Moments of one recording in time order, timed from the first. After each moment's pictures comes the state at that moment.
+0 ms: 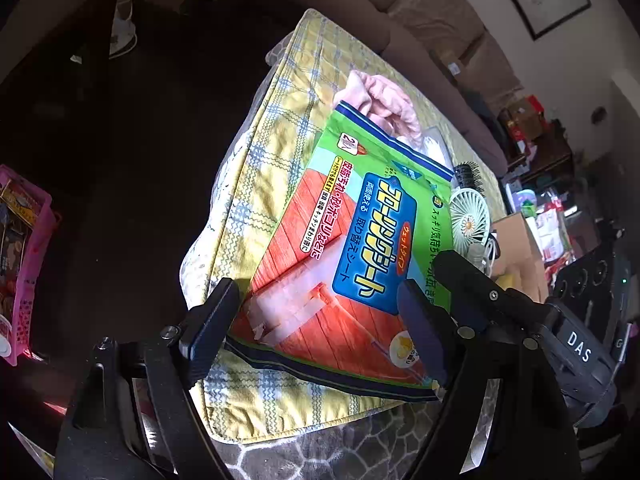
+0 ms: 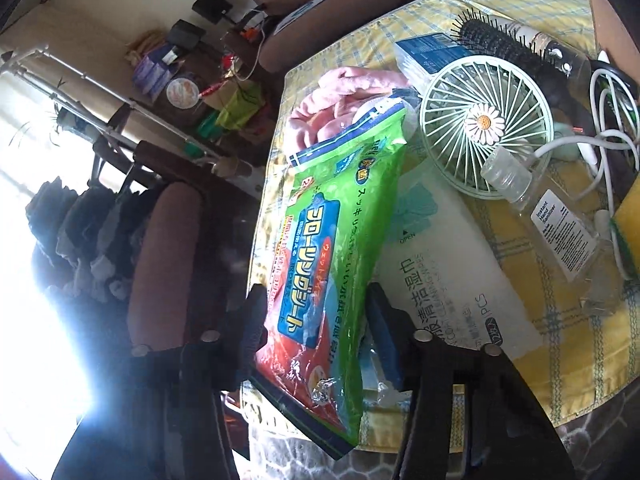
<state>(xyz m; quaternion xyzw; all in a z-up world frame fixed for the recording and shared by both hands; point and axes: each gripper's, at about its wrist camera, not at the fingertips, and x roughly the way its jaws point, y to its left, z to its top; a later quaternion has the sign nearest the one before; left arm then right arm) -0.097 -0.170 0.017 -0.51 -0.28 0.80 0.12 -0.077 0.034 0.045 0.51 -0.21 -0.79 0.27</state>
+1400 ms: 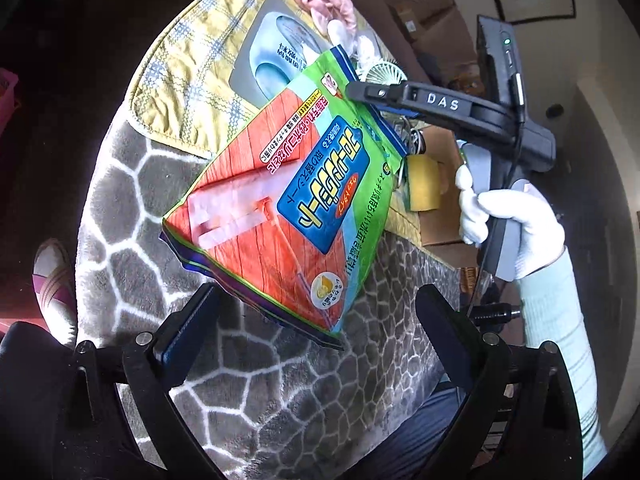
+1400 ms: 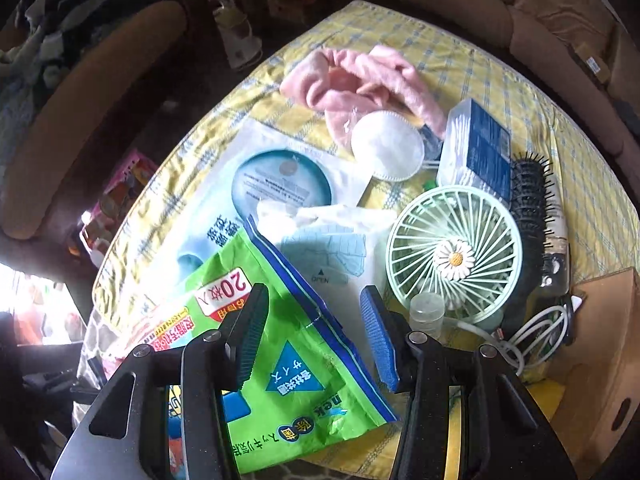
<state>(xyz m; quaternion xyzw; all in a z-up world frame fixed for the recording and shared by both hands) 0.024 -0.137 0.005 -0.55 -0.36 0.72 0.23 -0.109 -0.007 0.048 0.55 0.22 -0.74 0.31</state>
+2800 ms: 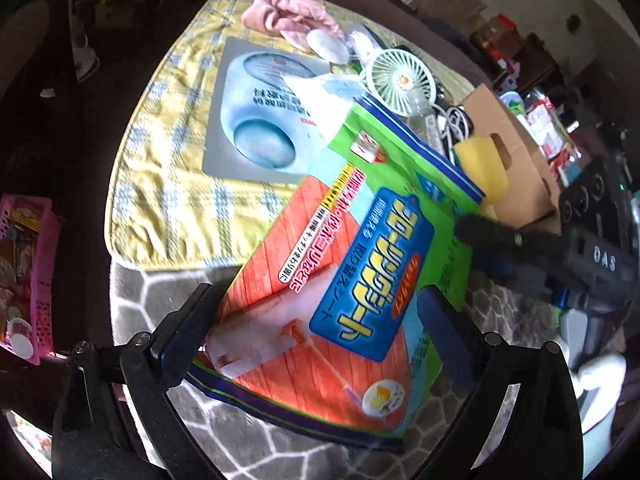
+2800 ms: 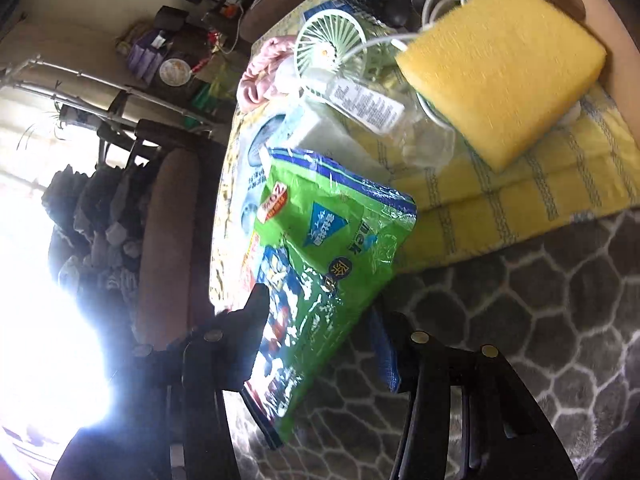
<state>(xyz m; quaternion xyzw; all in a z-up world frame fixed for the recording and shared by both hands) 0.004 -0.099 0.019 -0.55 -0.16 0.80 0.18 -0.023 0.136 0.040 0.57 -0.23 -0.74 0.29</state>
